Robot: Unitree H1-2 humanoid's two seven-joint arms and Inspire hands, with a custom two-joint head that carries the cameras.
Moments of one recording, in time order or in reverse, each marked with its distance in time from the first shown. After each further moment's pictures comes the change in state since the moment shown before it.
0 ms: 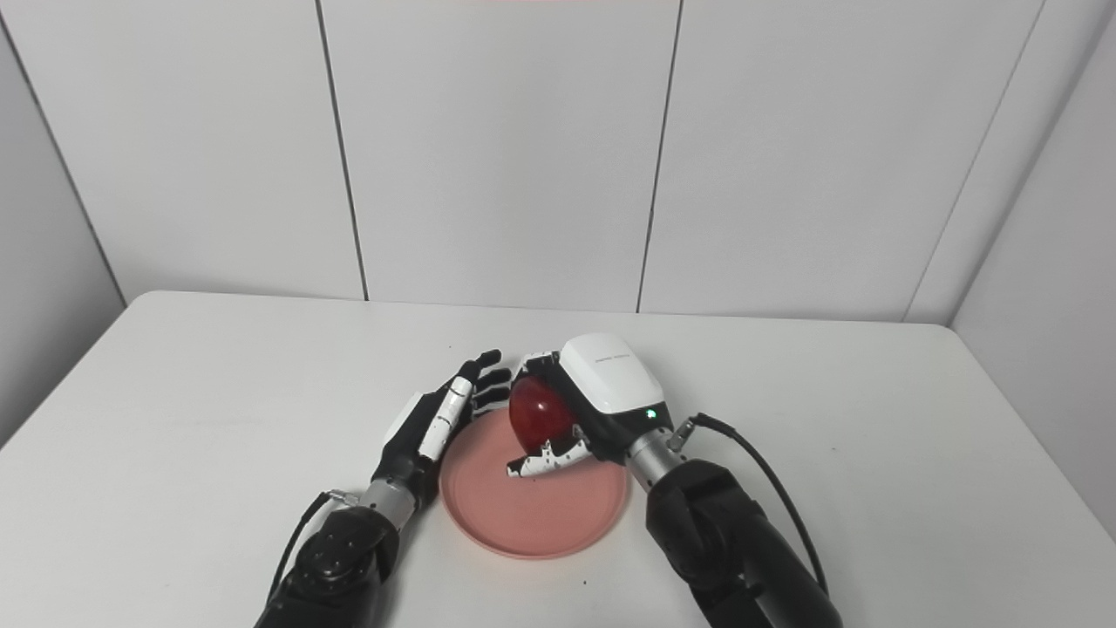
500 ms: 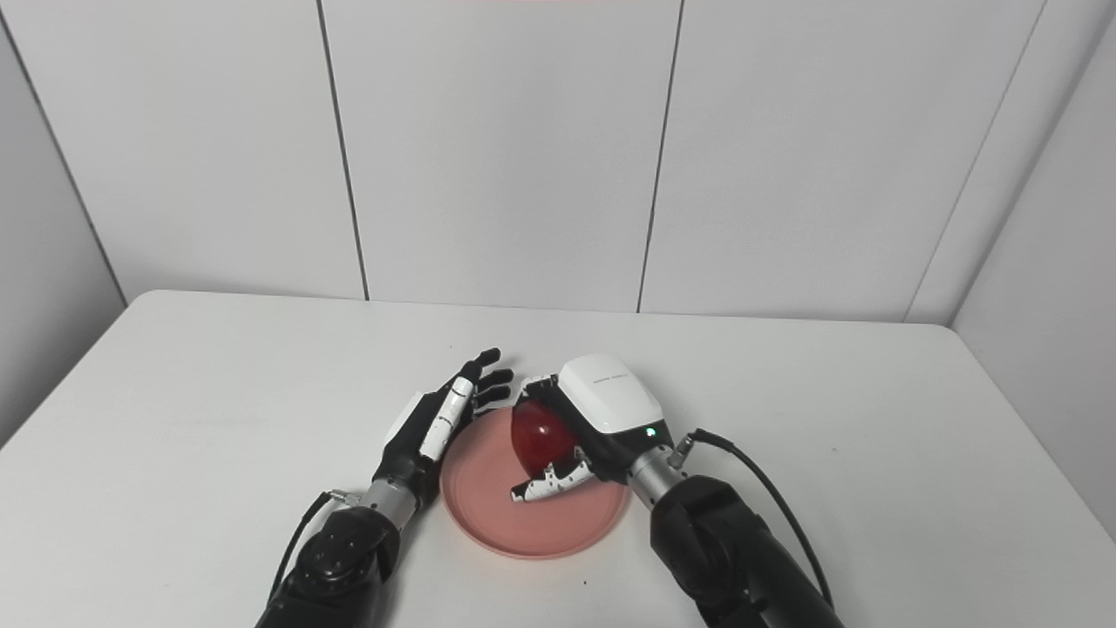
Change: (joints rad) left arm -0.002 -0.001 -0.001 0.006 0.002 -0.003 0.000; right arm 0.022 -0.015 0.014 0.007 -0.002 -0.018 0.024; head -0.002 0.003
